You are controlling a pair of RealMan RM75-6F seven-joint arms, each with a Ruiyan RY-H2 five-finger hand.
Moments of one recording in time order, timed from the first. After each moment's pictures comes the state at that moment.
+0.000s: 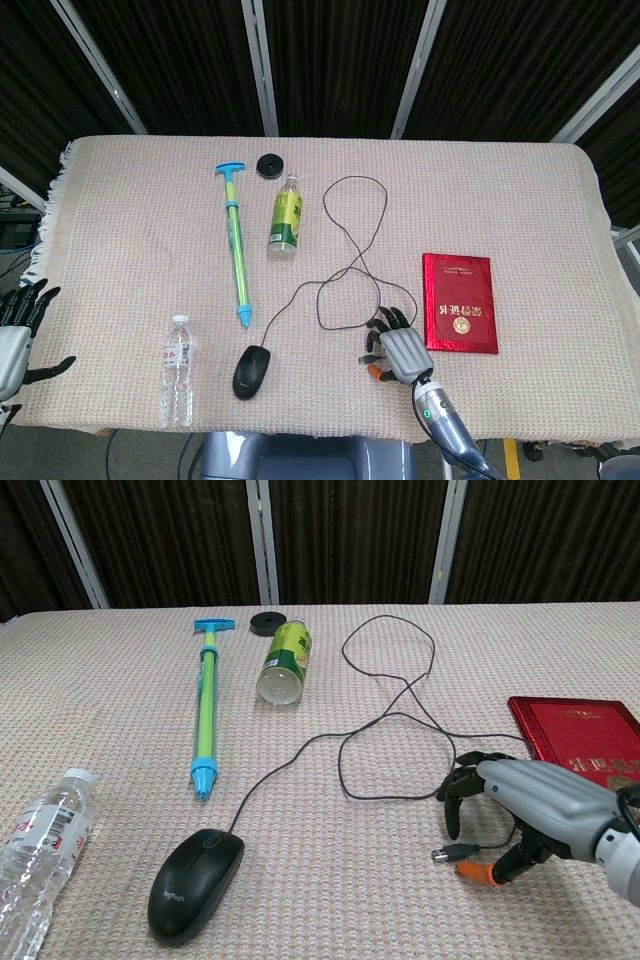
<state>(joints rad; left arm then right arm) -0.08 -1.08 -0.01 -1.66 1.48 1.44 0.04 0.41 -1.72 0.05 -1.53 -1.24 1.08 -0.41</state>
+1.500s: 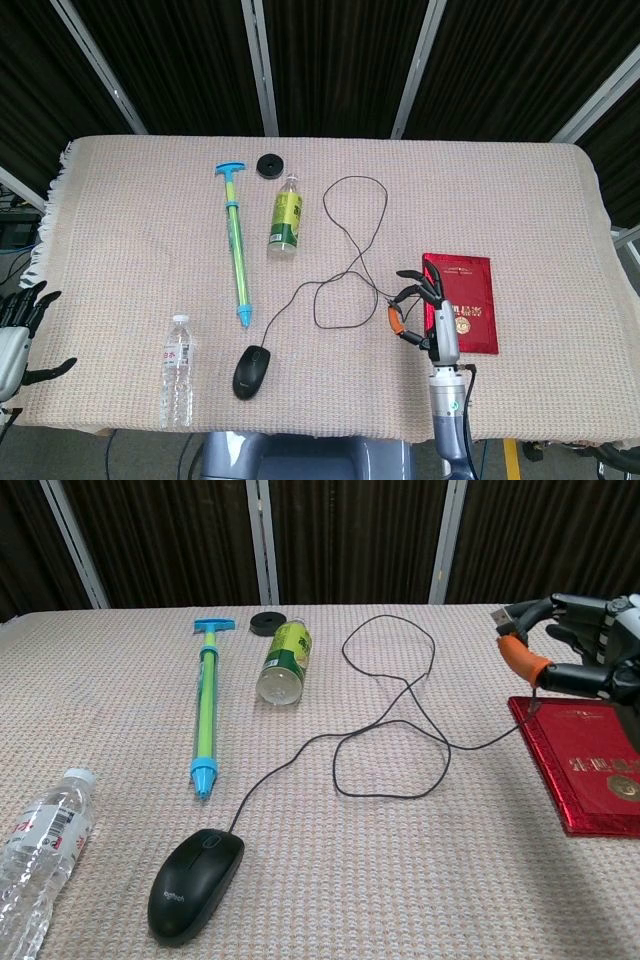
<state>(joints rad) -0.08 -1.07 -0.01 -1.69 1.45 1.42 0.00 0.28 -1.86 0.20 -1.49 -1.44 1.52 0.45</state>
